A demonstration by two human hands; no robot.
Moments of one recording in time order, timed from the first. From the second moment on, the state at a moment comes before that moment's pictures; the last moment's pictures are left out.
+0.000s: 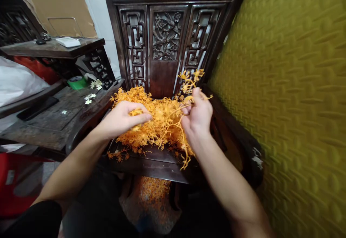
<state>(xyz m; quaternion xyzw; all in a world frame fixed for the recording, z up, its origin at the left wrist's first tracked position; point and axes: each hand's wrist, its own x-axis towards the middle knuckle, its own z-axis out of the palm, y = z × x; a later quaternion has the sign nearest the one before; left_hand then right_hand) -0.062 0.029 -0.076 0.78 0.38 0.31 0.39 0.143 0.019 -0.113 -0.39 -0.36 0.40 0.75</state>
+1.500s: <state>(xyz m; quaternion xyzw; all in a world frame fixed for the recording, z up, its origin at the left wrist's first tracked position) -0.052 0.025 -0.078 0.84 0.32 0.36 0.25 0.178 -0.006 -0.110 -0.39 -0.53 0.46 0.59</state>
